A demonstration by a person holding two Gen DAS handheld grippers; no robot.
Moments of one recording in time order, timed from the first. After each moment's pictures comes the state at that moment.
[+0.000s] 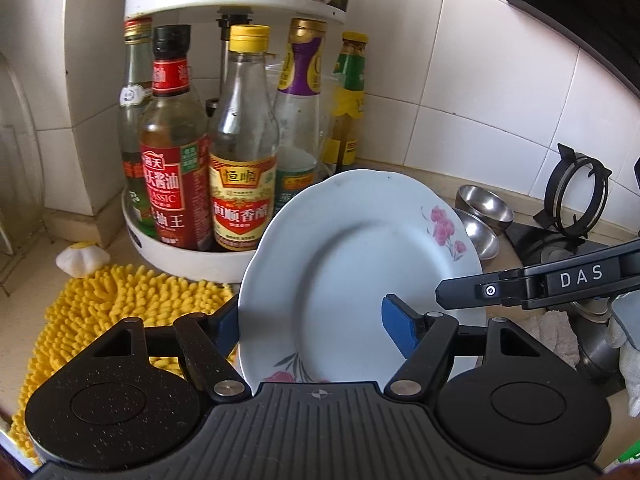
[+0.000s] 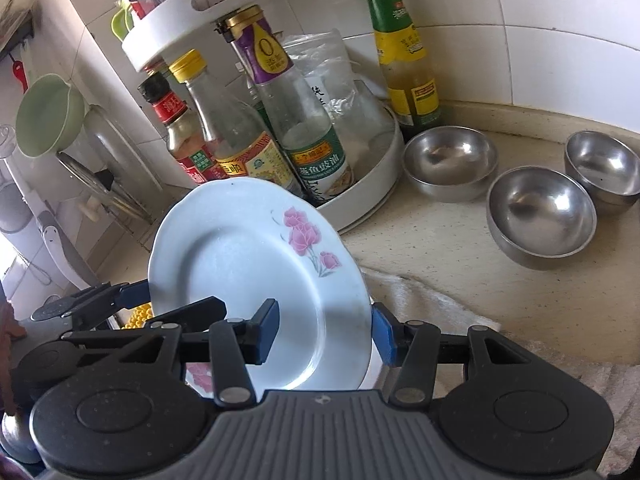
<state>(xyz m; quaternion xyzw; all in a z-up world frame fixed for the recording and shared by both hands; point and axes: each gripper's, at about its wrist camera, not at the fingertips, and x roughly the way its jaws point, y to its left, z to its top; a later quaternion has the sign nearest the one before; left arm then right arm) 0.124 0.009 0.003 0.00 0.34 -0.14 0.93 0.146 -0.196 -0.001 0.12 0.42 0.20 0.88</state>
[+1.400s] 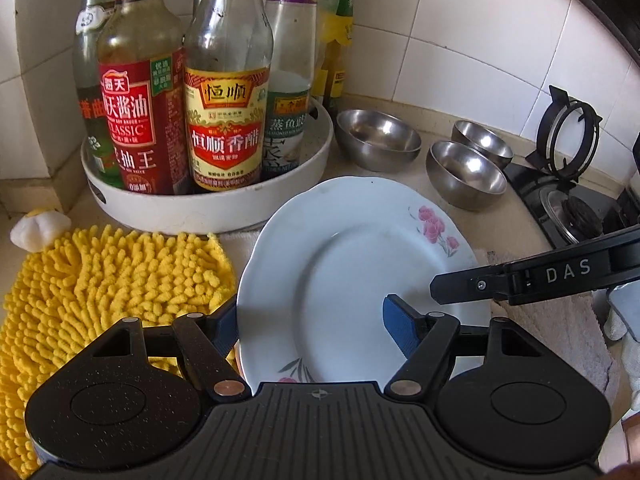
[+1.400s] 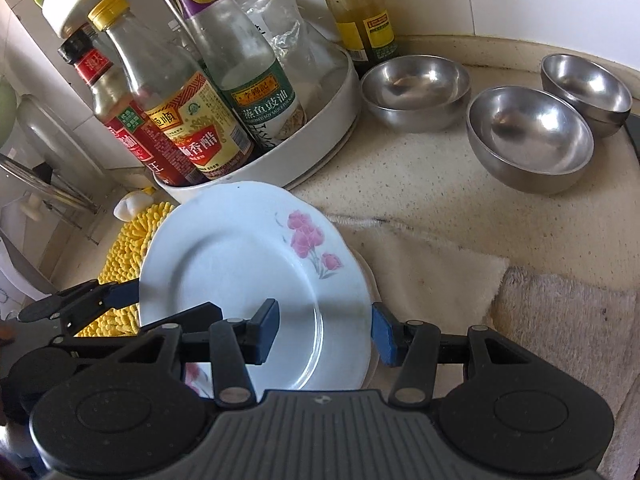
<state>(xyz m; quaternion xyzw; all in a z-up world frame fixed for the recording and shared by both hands) 0.155 0.024 -0.052 0.02 0.40 -0.19 0.89 0.164 -0.176 -0.050 0.14 0.48 0.12 0.86</state>
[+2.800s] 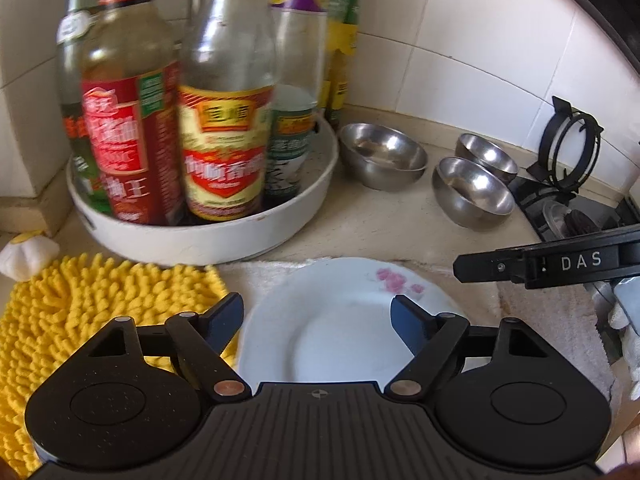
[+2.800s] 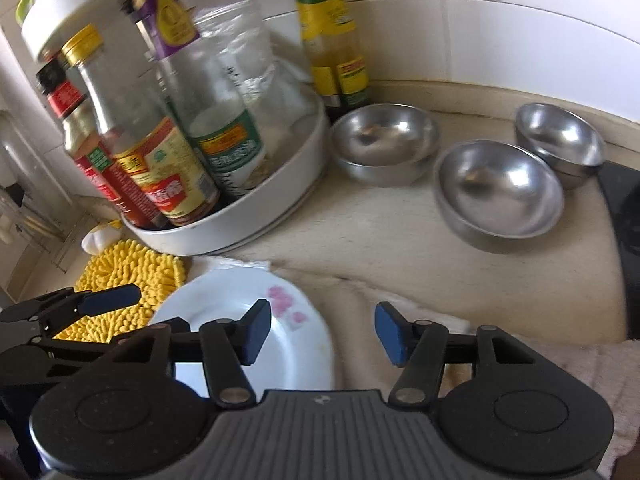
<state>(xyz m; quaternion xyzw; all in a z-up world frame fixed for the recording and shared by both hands) 0.182 0.021 -0.053 0.02 0.40 -0.21 0.89 0.178 -0.196 -0.038 0.11 0.45 0.07 0.88</state>
